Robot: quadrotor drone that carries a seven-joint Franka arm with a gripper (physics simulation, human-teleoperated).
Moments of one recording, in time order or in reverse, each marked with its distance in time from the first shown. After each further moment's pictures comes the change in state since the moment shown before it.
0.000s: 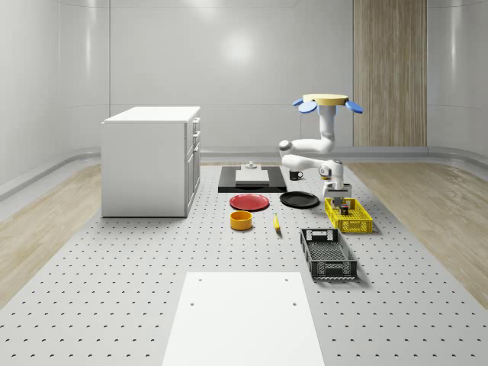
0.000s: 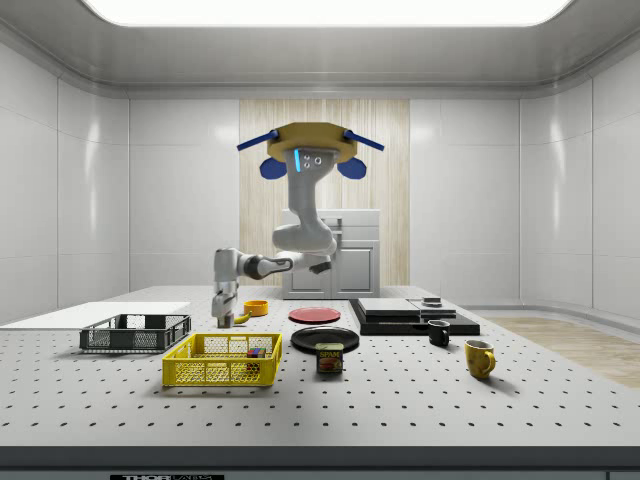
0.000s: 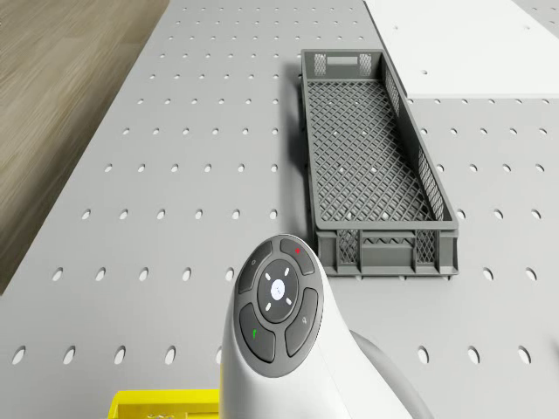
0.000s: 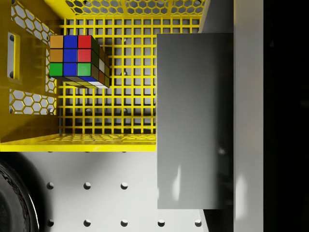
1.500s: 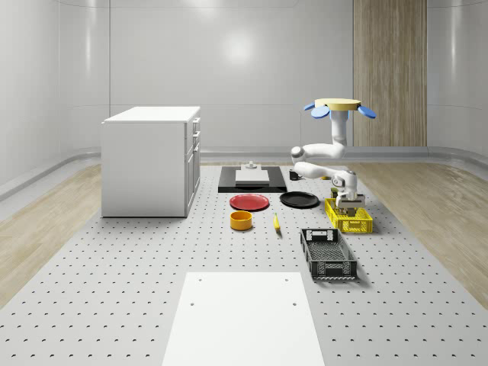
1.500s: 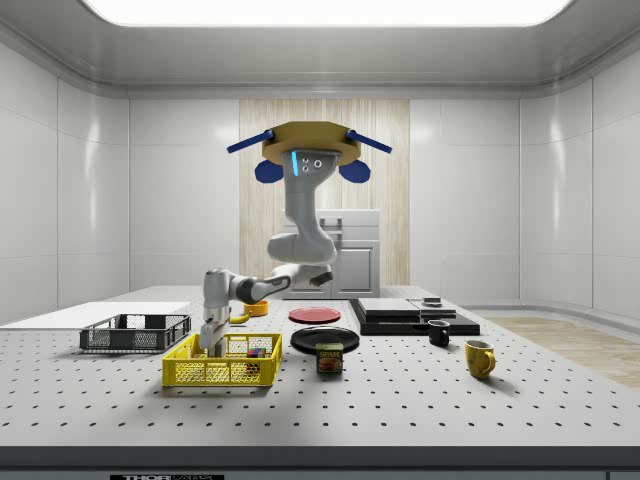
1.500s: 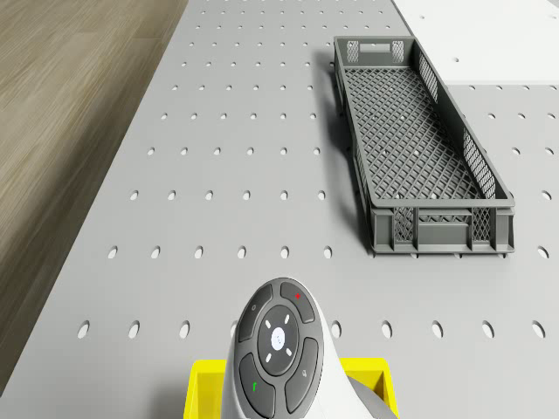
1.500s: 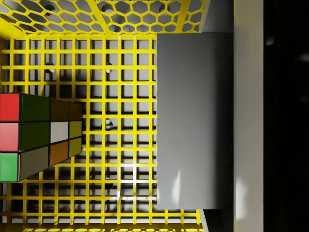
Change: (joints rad) arm -0.027 0.002 -0.121 0.061 -0.114 0.064 -0.005
